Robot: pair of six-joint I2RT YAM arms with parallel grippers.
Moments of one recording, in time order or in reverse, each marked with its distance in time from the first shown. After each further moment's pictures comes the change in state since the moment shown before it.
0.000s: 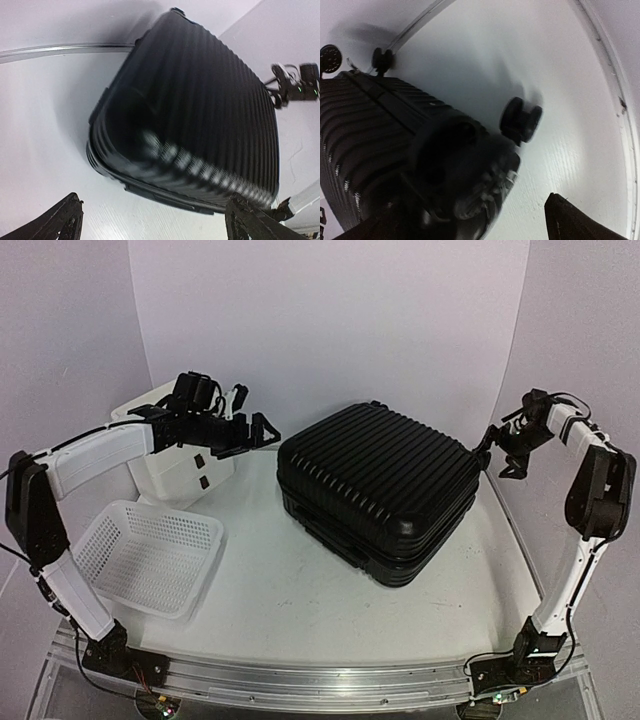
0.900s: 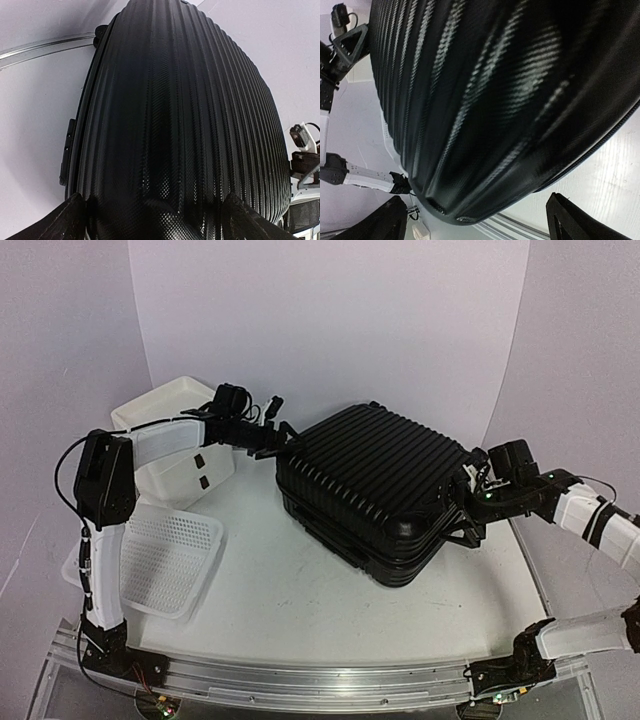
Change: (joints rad) left arm 0.086 0.540 0.399 0.086 0.382 0.107; right arm 0.525 -0.803 -0.924 0.402 -0.147 0.393
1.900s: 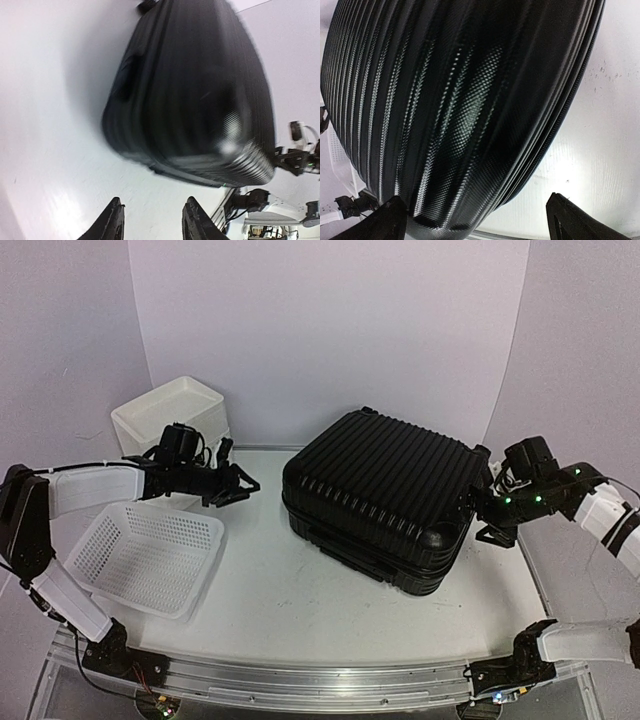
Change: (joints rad) left arm 0.014 -0.607 -0.795 0.191 -0.134 -0.306; right arm -0.003 -0.109 0.061 -0.279 0.332 -0.135
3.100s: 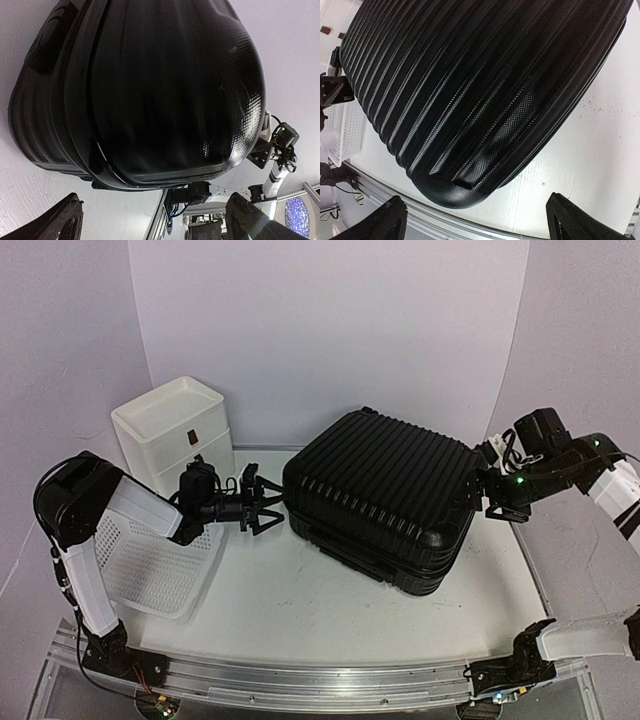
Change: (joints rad) left arm -0.079 0.307 -0.255 0.975 0.249 -0.496; right arm 0.018 0.063 0.269 -0.222 0.028 -0.254
